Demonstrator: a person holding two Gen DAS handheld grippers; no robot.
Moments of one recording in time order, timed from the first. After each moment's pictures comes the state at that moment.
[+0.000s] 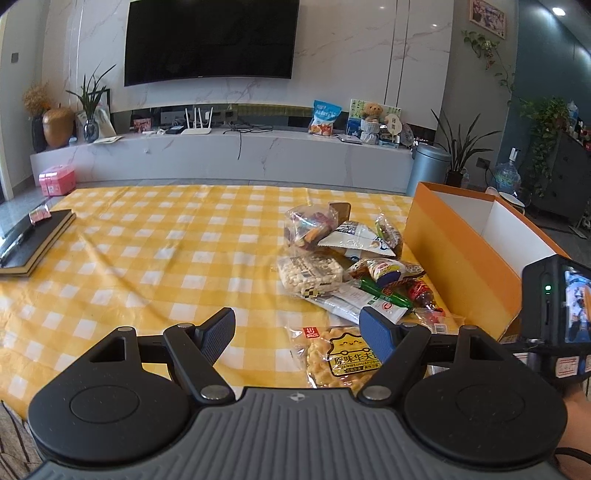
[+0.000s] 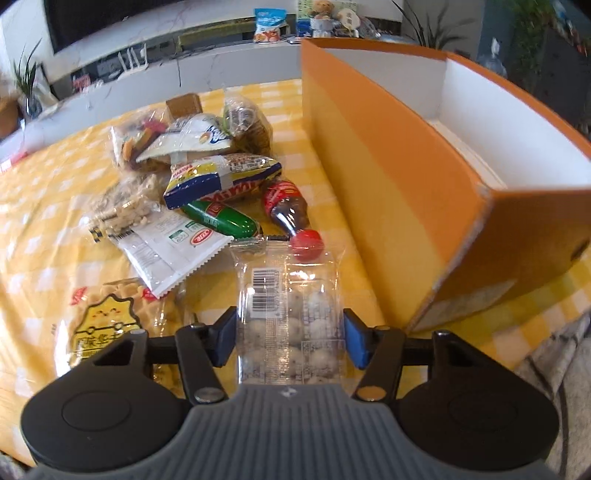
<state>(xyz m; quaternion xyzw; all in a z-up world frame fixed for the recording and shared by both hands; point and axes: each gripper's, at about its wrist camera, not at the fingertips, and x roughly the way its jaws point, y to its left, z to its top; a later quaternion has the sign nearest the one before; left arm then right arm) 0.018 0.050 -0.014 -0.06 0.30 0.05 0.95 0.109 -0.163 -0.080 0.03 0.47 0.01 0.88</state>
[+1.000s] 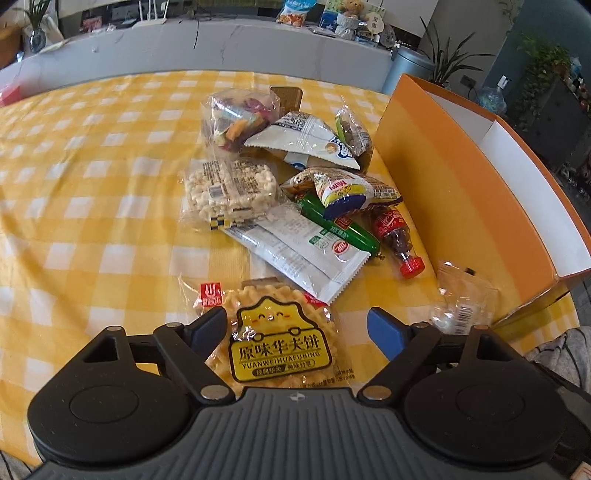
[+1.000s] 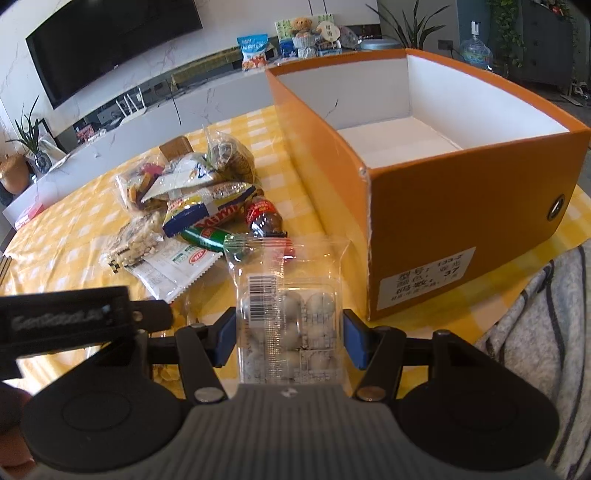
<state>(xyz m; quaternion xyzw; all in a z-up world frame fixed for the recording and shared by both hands) 0.122 0.018 -0.074 -0.10 0.47 -0.03 0.88 0.078 -0.197 -0.063 0.11 0.43 0.02 0.90</state>
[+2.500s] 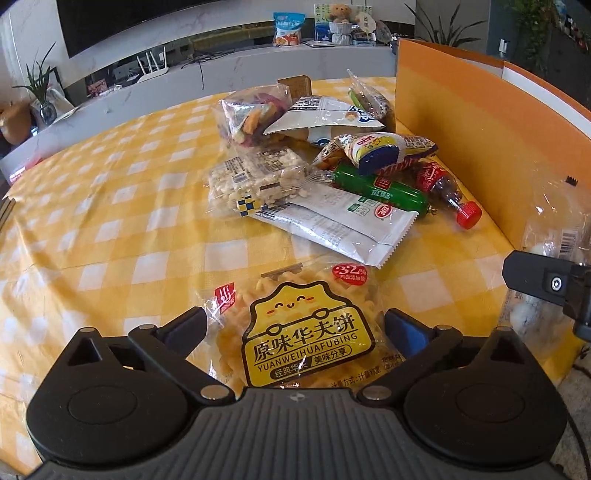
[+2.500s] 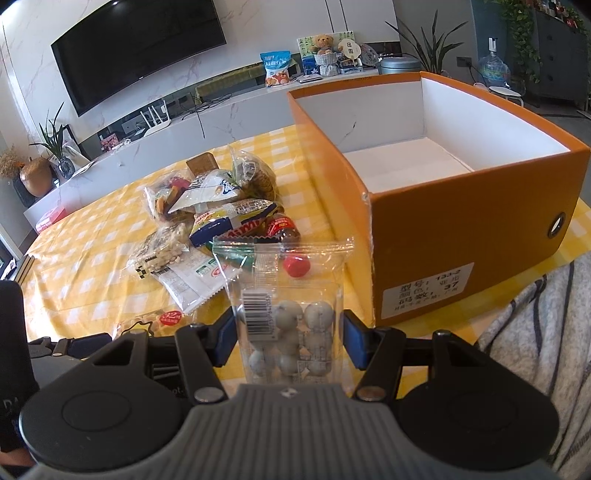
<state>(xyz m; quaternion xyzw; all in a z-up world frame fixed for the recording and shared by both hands) 0.104 0.007 -0.111 0.03 0.43 0.02 0.90 0.063 -0.203 -0.050 0.11 0.40 0.06 0.91</state>
